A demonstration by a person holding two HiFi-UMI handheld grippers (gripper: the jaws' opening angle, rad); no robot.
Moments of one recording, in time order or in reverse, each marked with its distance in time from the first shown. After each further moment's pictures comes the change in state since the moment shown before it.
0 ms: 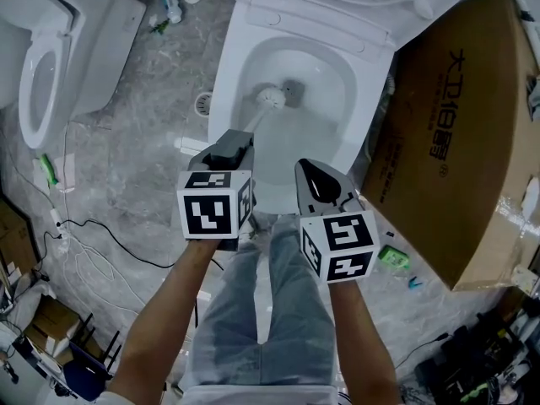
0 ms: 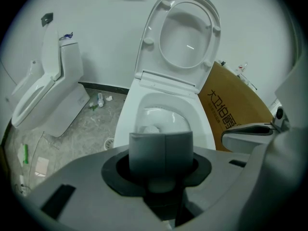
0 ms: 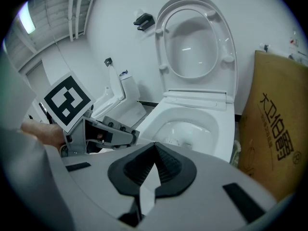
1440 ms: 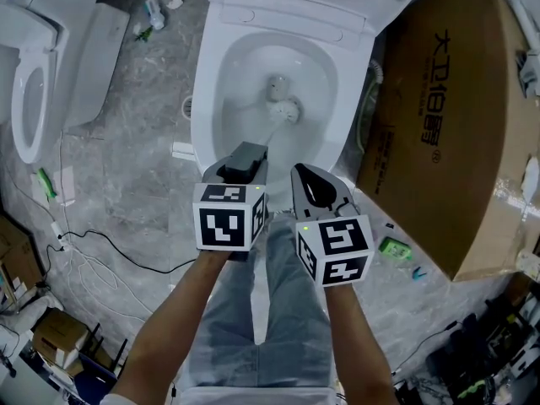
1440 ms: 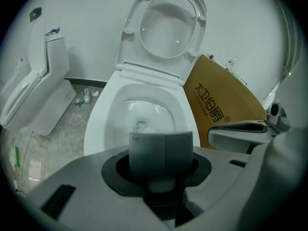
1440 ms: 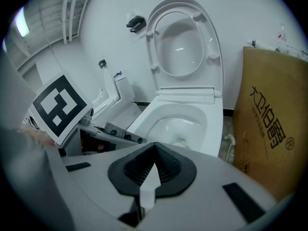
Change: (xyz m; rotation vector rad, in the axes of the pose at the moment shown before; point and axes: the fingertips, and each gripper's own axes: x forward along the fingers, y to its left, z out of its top) left arm 0.015 -0.063 -0.026 0.045 0.046 -0.099; right arm -0.018 -0.020 -0.024 0.059 -0.005 -0.043
